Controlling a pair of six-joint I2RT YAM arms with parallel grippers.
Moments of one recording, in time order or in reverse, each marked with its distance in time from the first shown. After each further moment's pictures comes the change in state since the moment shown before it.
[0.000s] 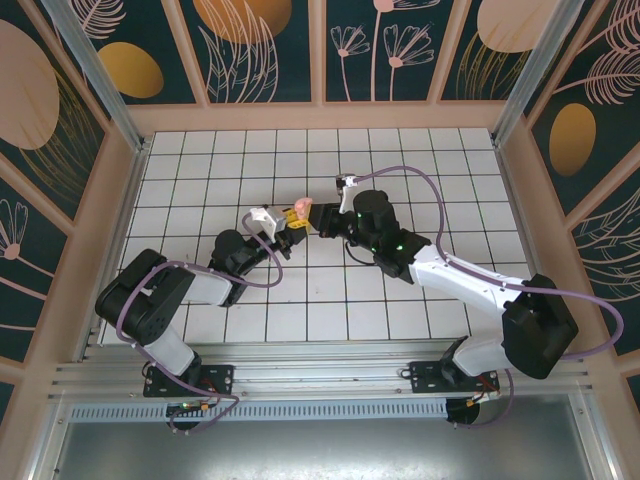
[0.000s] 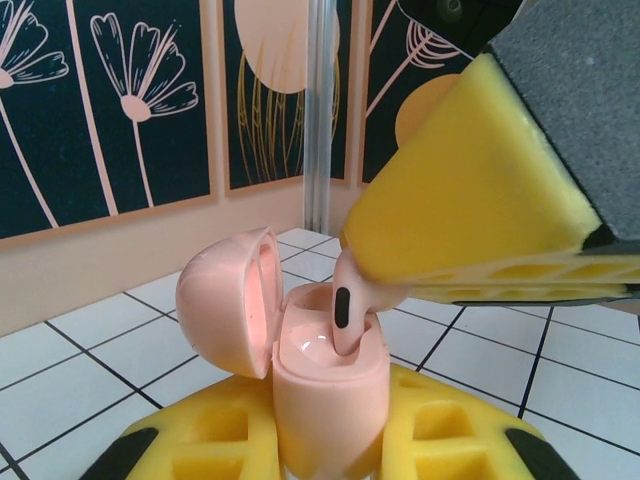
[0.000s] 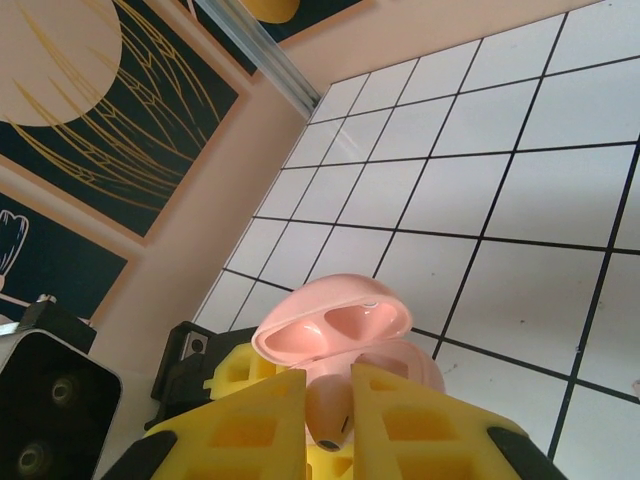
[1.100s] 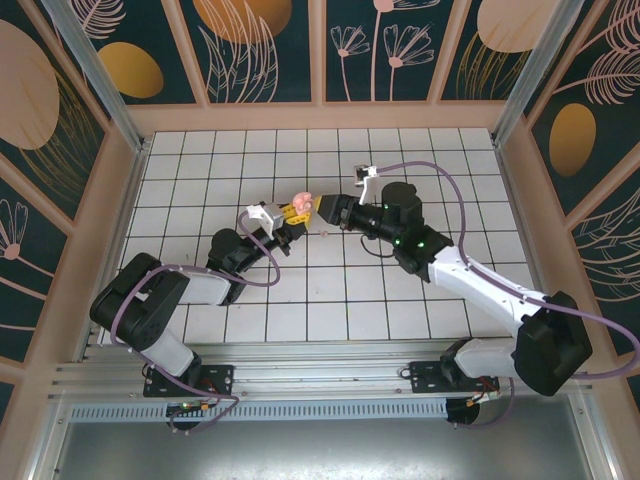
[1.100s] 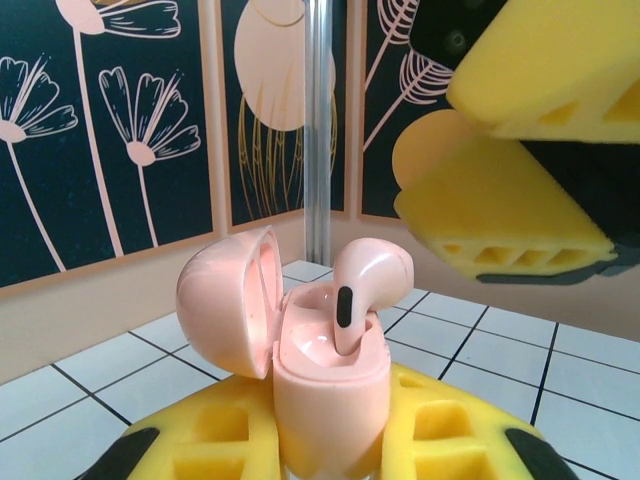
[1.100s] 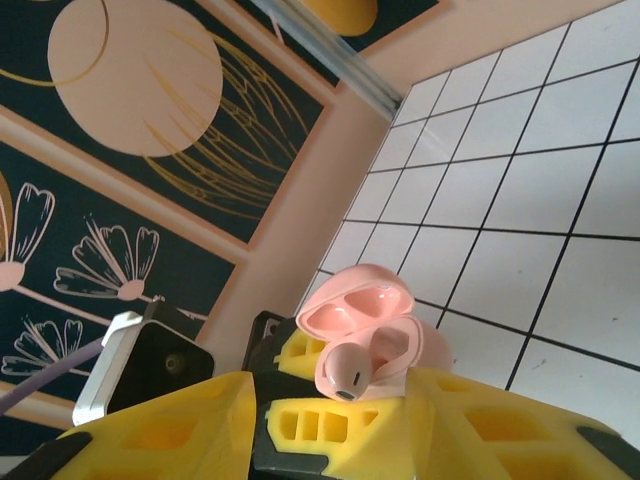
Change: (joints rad) left arm 0.000 -0.038 0.012 0.012 0.000 0.000; right arm -0.122 -0.095 -0.031 0.046 -0.275 0.140
